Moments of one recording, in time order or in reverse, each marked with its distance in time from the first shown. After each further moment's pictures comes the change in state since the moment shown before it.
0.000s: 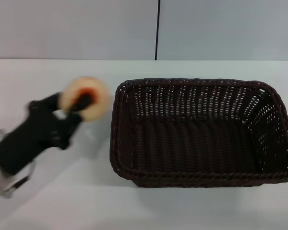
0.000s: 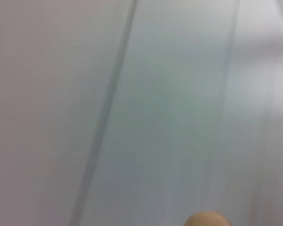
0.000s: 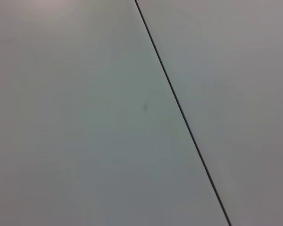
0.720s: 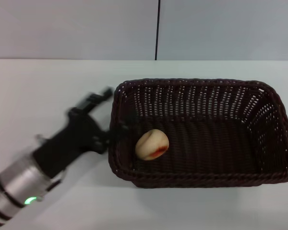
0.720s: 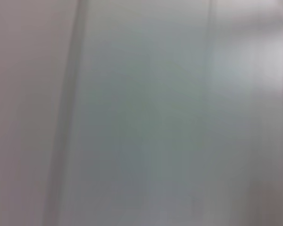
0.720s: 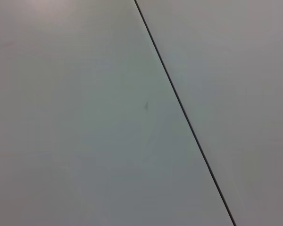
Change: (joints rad) left arm -0.070 0.007 0.003 -0.261 0.019 -0.174 0.249; right arm 0.006 0.001 0.003 0.024 -0.002 -0.012 0.000
